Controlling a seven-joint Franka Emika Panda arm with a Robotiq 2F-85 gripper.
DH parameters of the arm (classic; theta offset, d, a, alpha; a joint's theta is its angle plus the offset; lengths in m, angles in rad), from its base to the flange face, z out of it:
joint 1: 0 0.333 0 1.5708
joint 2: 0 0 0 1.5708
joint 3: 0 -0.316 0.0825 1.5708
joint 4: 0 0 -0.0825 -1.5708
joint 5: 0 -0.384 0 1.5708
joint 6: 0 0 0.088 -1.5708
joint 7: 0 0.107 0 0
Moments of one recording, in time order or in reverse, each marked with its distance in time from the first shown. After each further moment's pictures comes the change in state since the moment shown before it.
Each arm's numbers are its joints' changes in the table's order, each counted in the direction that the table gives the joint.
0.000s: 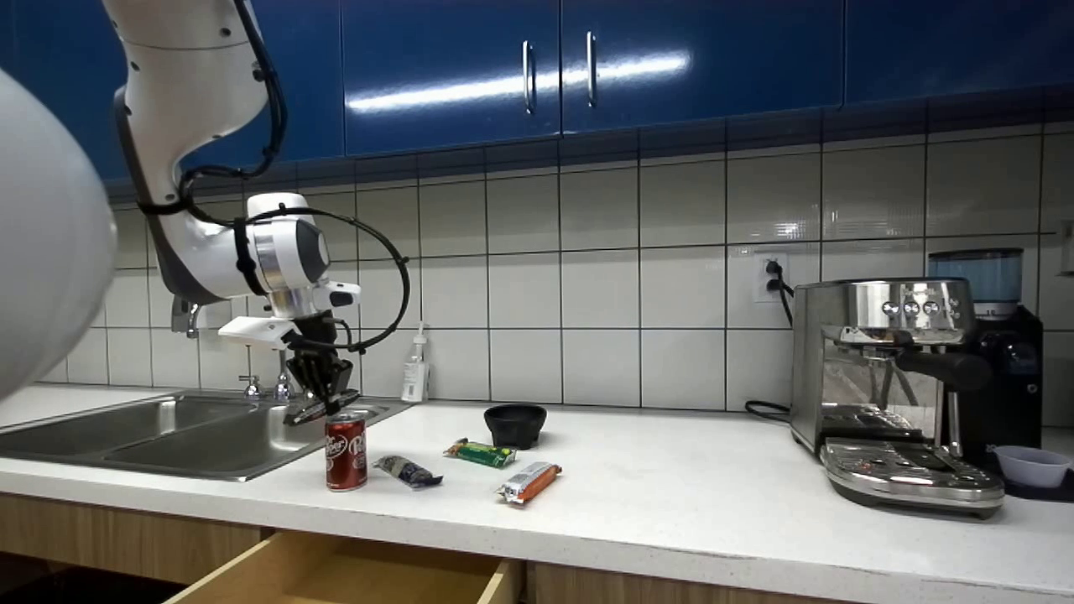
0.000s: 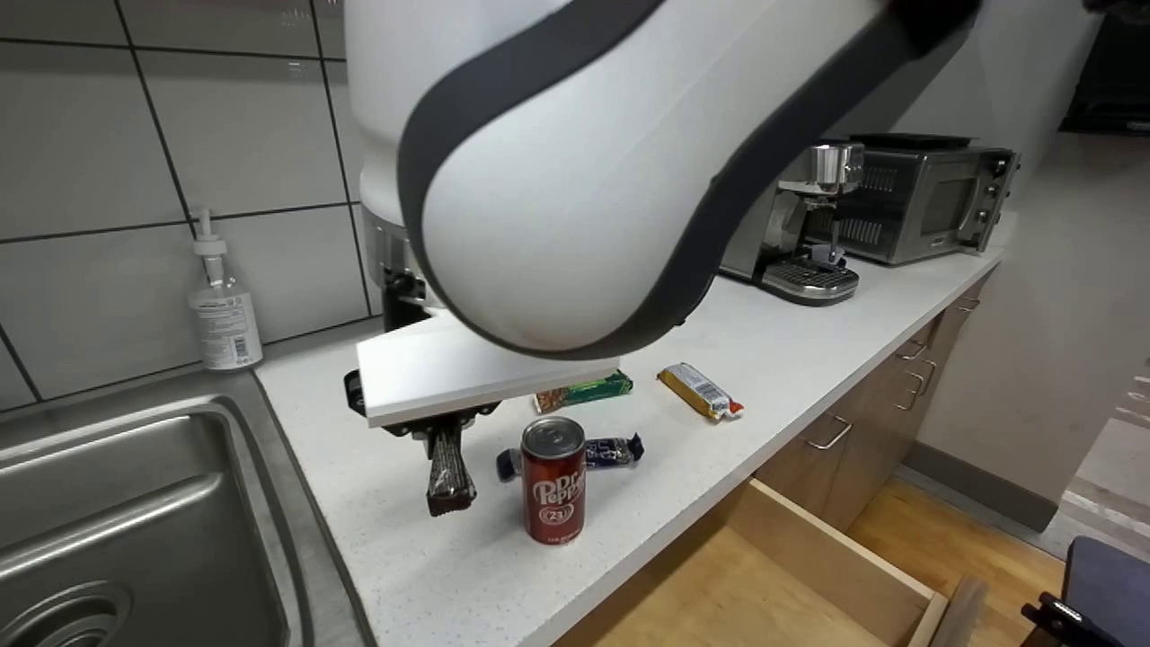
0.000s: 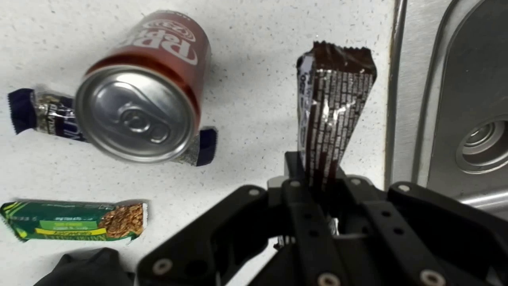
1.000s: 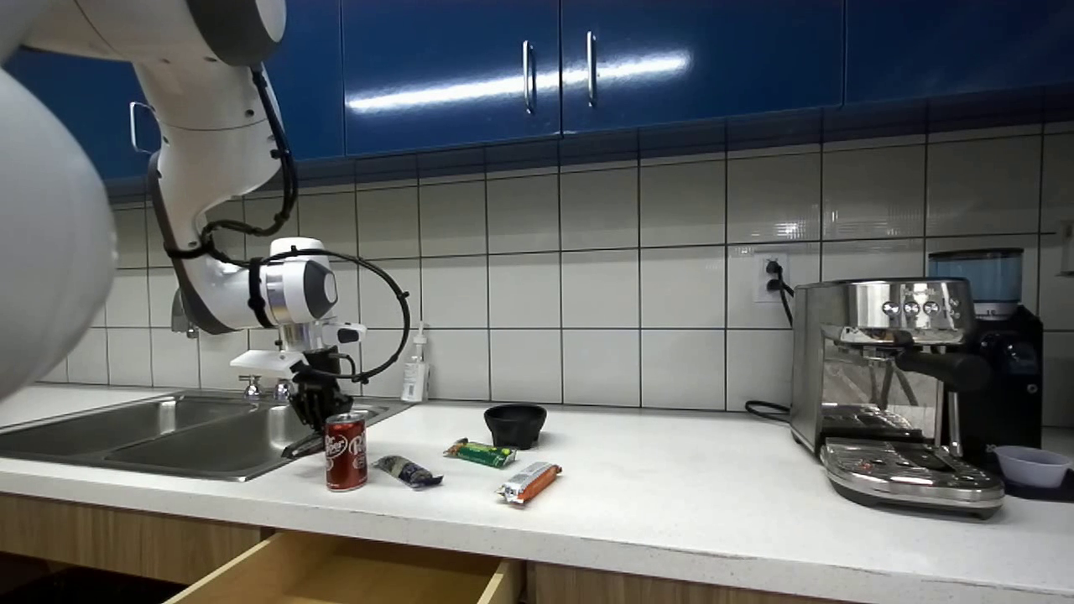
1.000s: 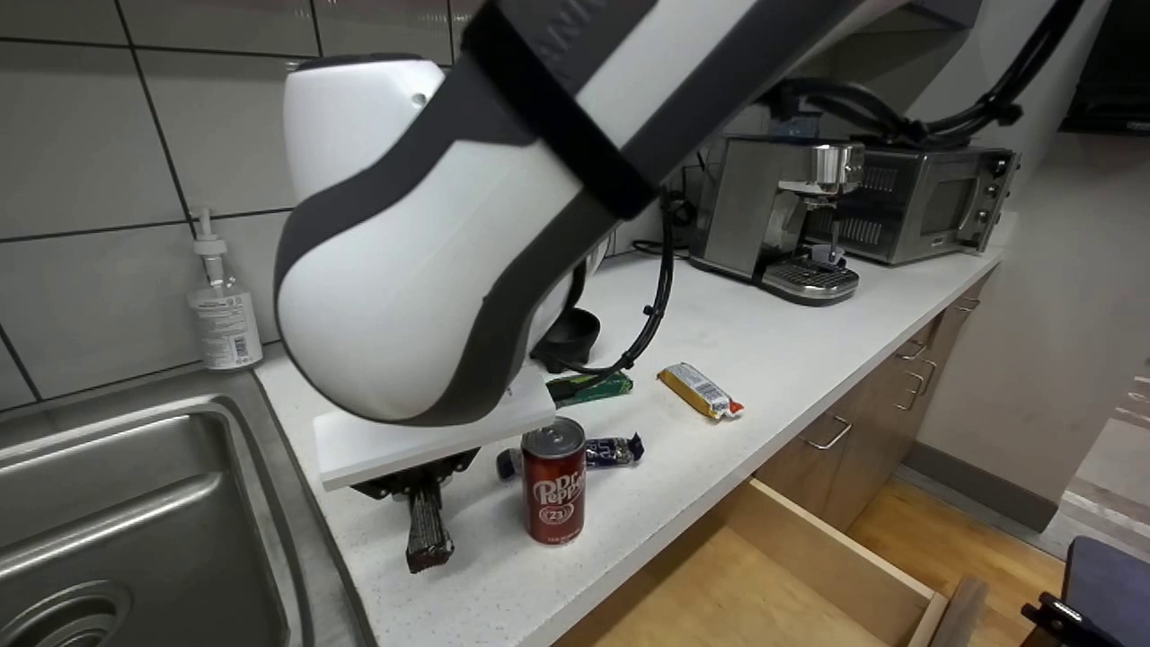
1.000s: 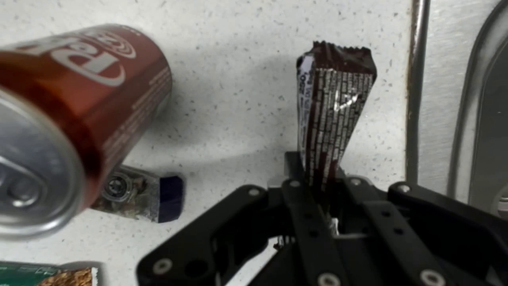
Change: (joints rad) arm 0.000 -0.222 -0.010 -0.223 -0.122 0.134 -0.099
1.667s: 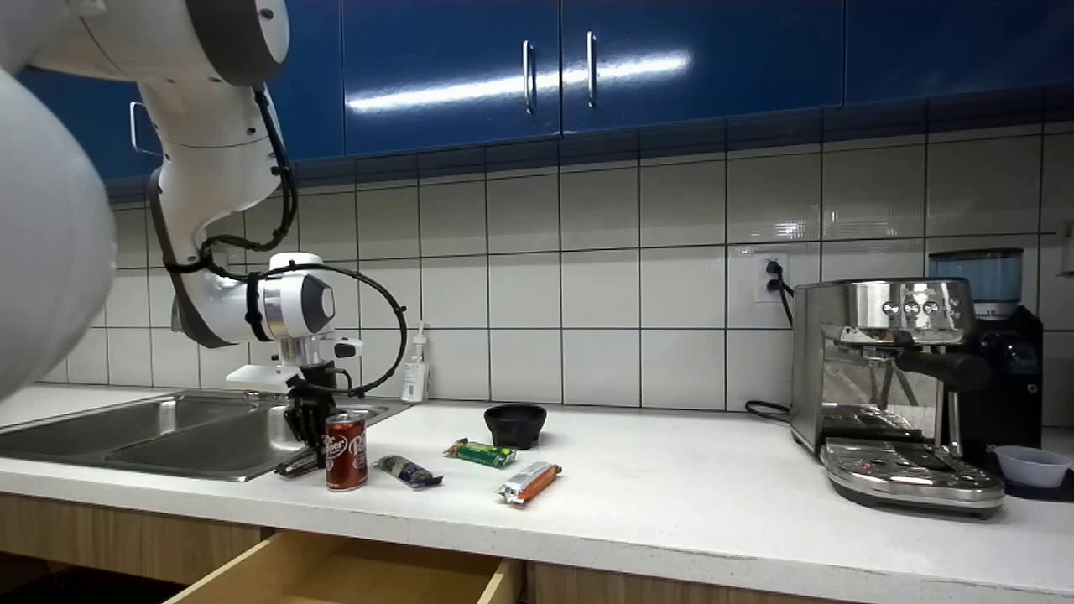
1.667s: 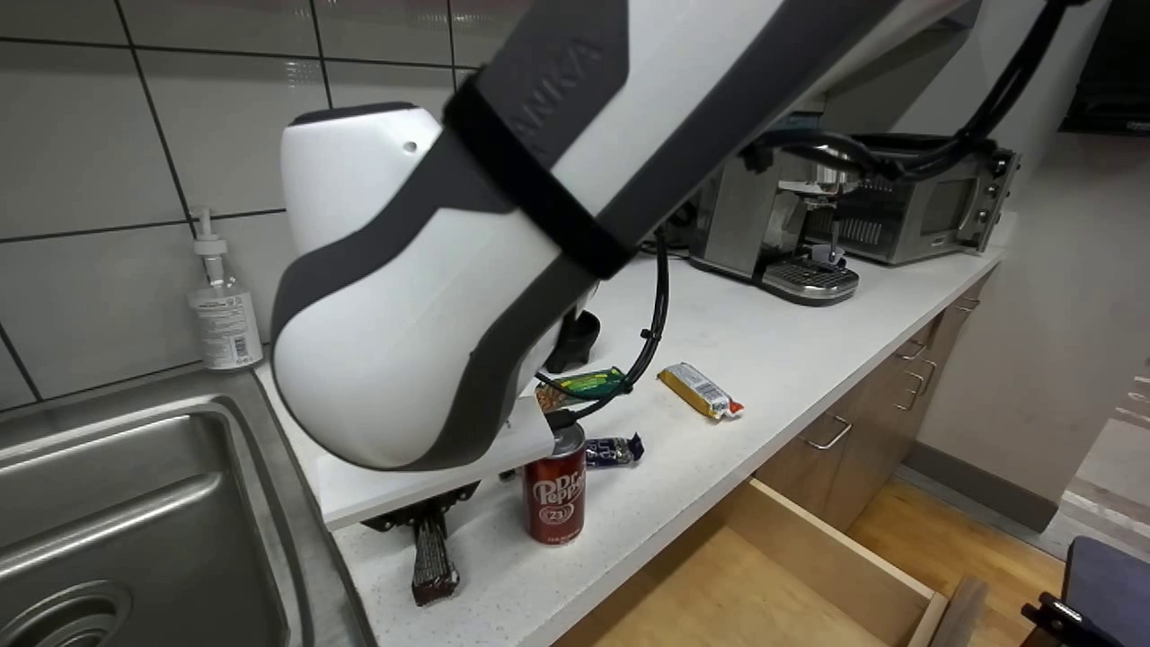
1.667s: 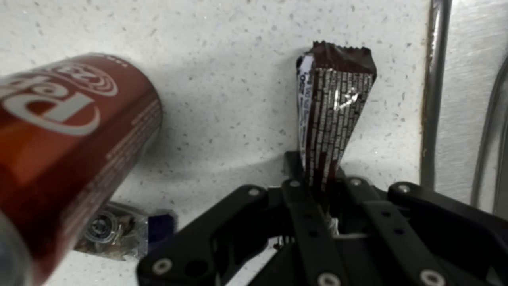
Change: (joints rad) arm 0.000 -0.047 -0.010 -0.017 -0.013 0.014 -0.006
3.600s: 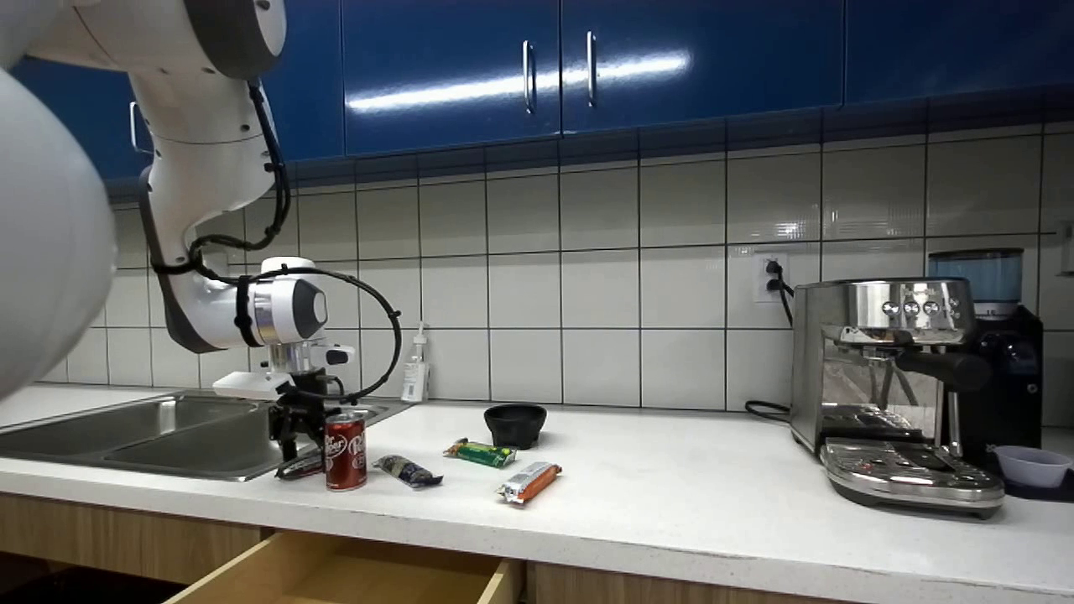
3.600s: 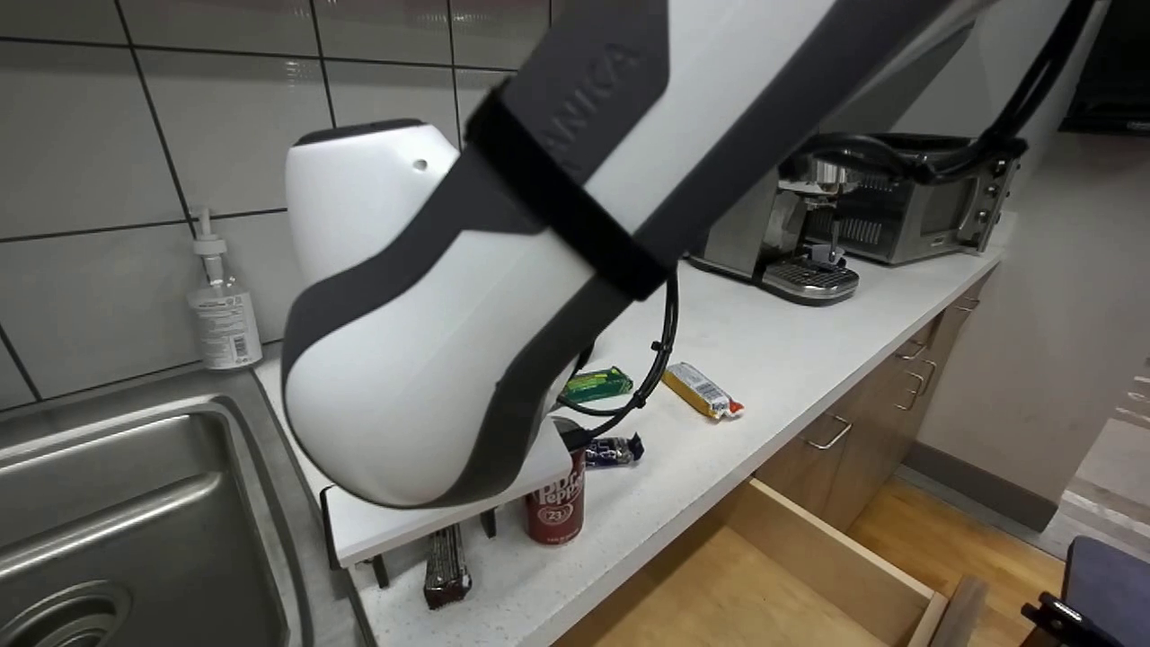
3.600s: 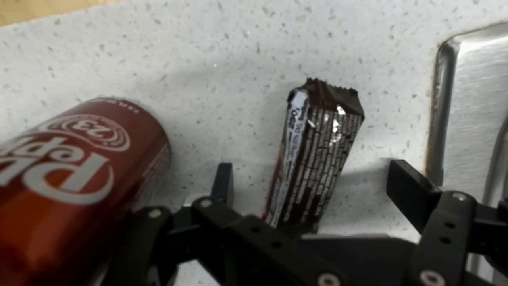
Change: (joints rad) arm -0.001 0.019 -0.018 0.056 0.000 -0.011 -0.009
